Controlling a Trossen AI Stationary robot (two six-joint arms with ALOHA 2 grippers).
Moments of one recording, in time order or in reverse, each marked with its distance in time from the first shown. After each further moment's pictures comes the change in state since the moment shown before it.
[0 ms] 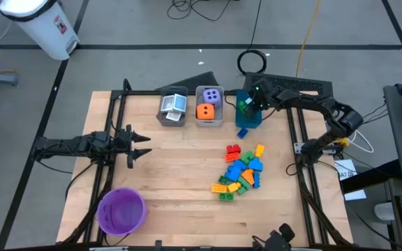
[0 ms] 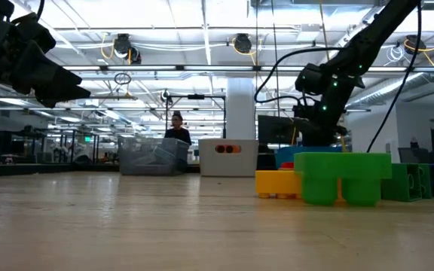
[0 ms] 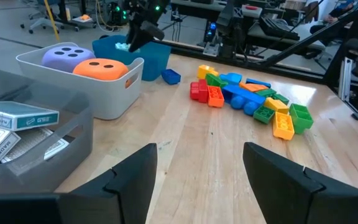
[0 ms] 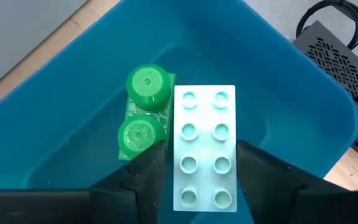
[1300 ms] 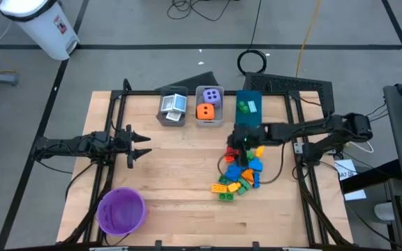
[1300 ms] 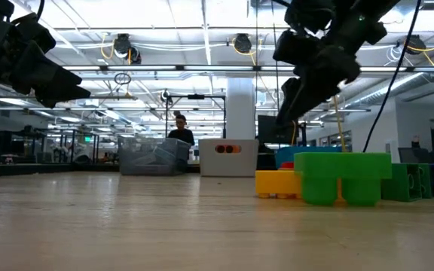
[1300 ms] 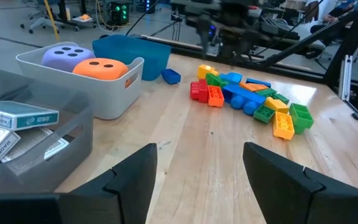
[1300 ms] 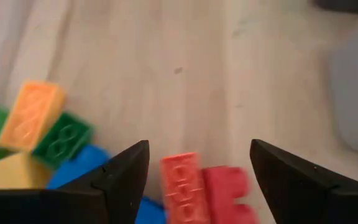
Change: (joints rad) left arm 0.000 0.000 0.000 0.000 0.000 0.000; right arm 0.800 -0.147 0.002 -0.026 -0.079 -0.103
